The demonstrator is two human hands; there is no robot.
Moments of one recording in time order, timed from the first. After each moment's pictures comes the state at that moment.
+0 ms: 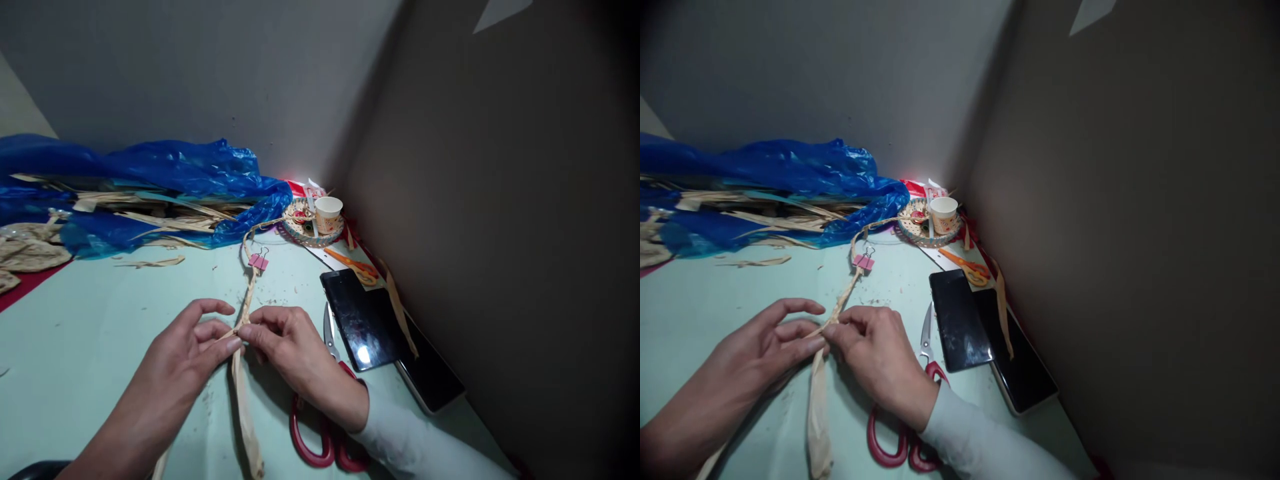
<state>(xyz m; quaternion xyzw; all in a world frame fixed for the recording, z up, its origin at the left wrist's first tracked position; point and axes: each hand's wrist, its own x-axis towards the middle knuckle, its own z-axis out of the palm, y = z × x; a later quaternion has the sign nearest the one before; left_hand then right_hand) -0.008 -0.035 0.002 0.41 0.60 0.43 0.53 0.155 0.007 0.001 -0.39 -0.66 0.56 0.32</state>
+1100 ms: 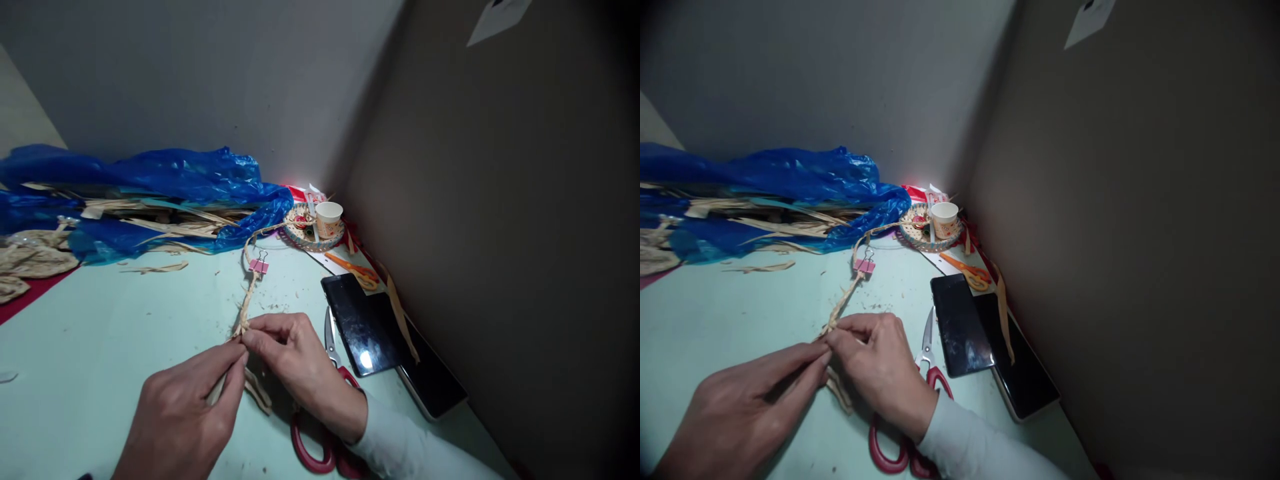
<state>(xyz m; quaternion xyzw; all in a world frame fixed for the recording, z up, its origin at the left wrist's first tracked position) 0.013 -0.059 -0.001 0.62 0.64 0.41 0.16 0.152 0.000 0.004 -0.37 -0.61 0.60 0.36</state>
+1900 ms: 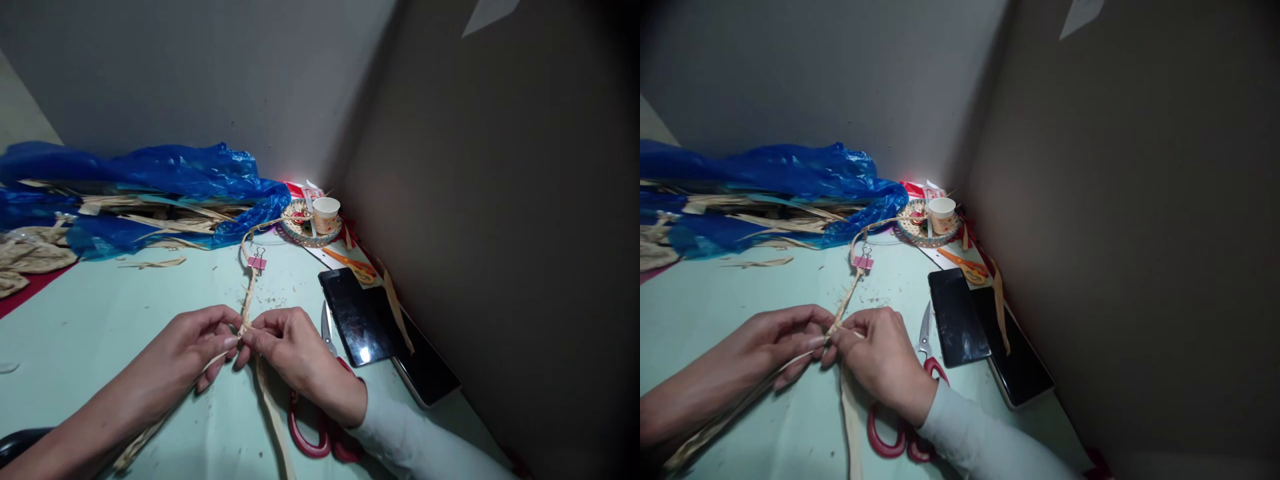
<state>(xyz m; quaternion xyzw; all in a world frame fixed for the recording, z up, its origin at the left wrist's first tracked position) -0.015 -0.023 0.012 0.51 0.56 0.33 0.56 0.158 -0.001 0.010 -0.42 -0.65 0.56 0.29</state>
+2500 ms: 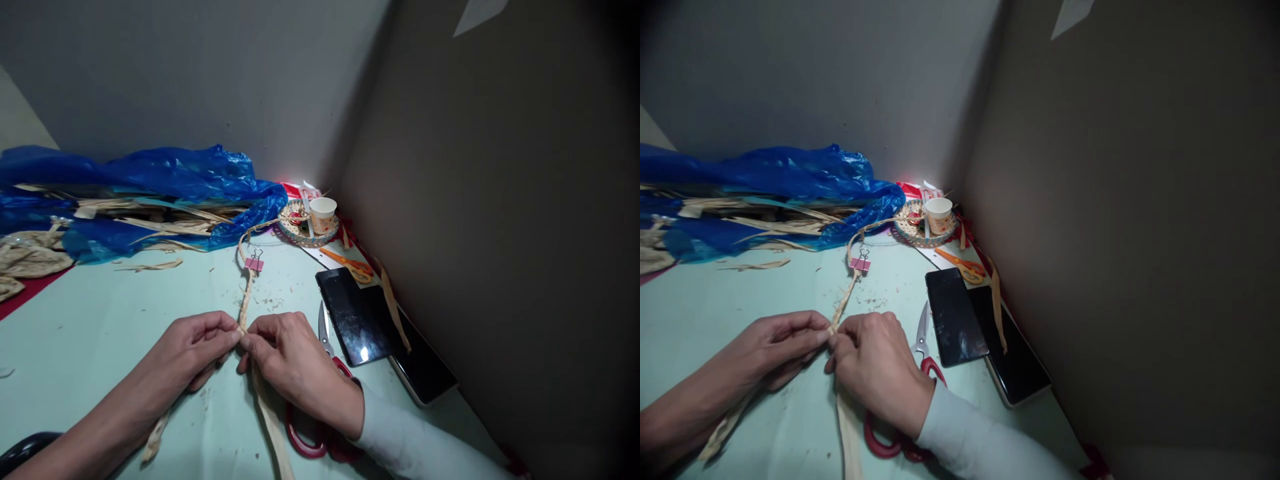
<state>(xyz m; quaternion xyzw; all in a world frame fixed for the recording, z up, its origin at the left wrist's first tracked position) -0.010 -0.026 0.003 0.47 0.59 0.35 0.56 0.163 -0.007 0.013 -0.43 -0.76 0.41 0.25</state>
